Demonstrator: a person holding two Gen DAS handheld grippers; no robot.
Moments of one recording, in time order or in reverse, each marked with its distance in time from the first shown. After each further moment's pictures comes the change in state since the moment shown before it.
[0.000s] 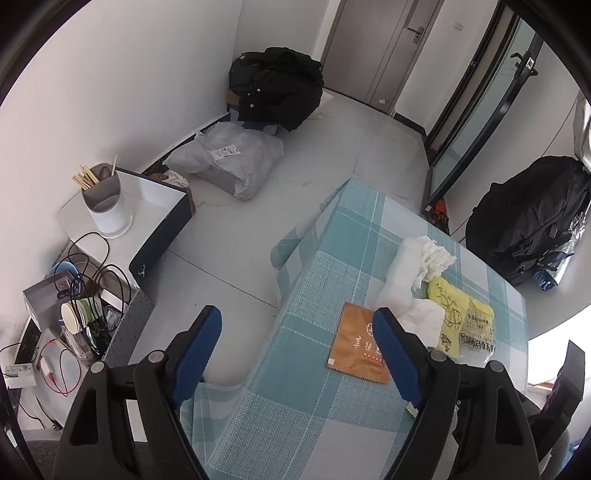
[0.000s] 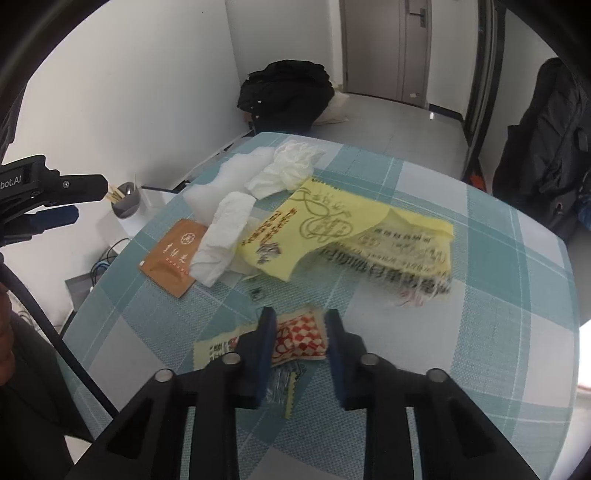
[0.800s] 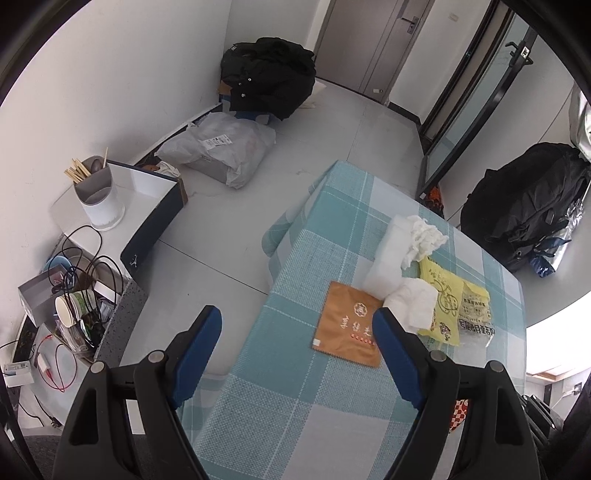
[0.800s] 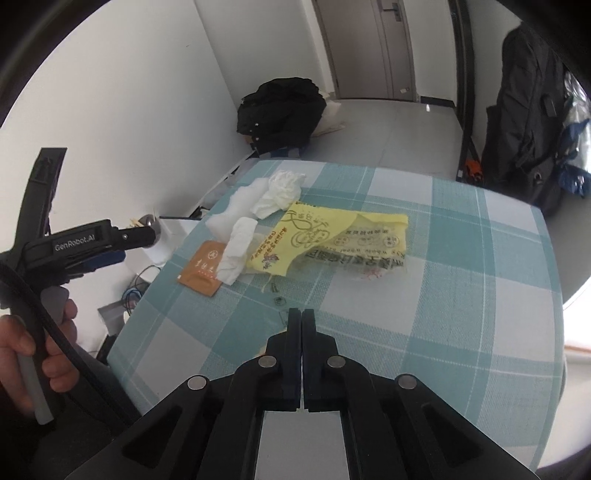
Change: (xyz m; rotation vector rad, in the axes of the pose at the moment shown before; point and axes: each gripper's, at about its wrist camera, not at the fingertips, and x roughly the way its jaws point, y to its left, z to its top) left arm 0.005 -0.008 -0.011 0.027 0.042 -0.022; right arm -0.061 -0.030 -0.013 0.151 -0.047 0.101
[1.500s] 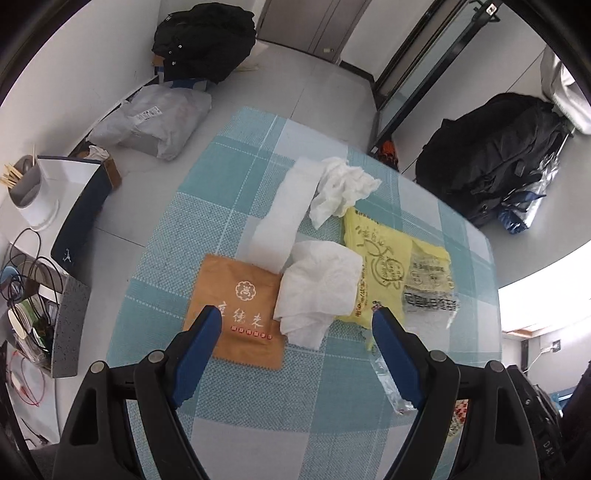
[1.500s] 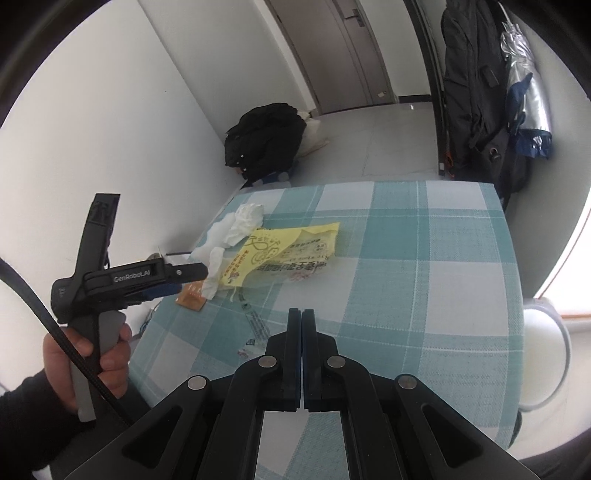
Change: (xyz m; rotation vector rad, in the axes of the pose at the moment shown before) left arm 0.045 -0.057 -0.002 0.100 0.159 -0.143; right arm -0.046 -0.063 -0.008 0.130 -0.077 0.063
